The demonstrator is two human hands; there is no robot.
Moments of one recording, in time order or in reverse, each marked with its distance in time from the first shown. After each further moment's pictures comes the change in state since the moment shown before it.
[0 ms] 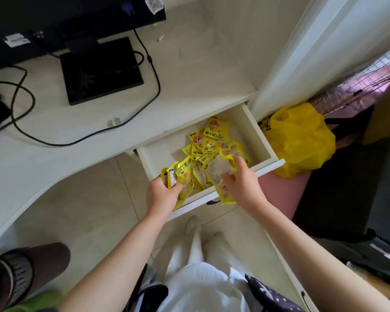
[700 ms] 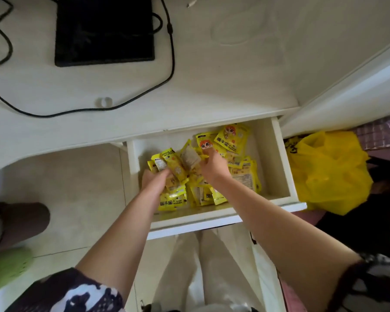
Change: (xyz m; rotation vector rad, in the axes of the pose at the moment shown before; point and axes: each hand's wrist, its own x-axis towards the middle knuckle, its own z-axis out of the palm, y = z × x) left_hand 0.128 -0.036 0.072 -0.441 0.067 -0.503; right_hand 0.167 -0.005 0.087 -0.126 -0.335 0.027
